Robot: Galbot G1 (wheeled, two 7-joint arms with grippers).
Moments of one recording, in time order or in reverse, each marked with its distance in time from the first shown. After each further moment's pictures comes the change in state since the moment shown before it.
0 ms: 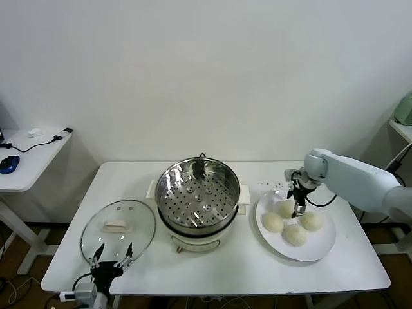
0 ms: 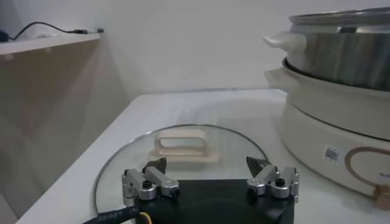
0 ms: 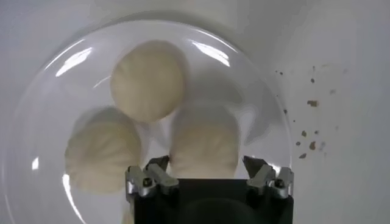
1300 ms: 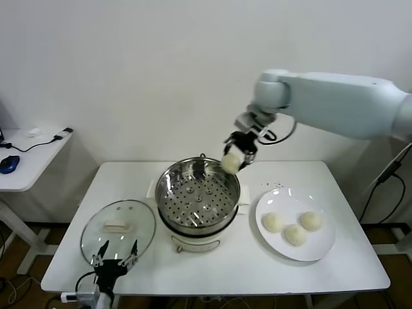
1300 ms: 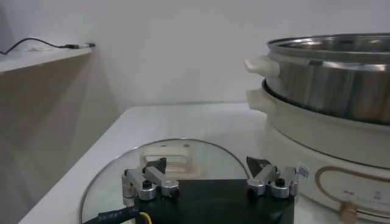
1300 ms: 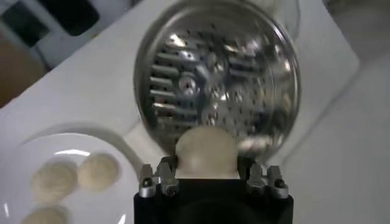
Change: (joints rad) left arm 0.039 -0.007 0.021 -0.084 0.009 0.011 -0.004; right arm 0.612 0.296 -0.253 0.390 0.061 0.569 -0.101
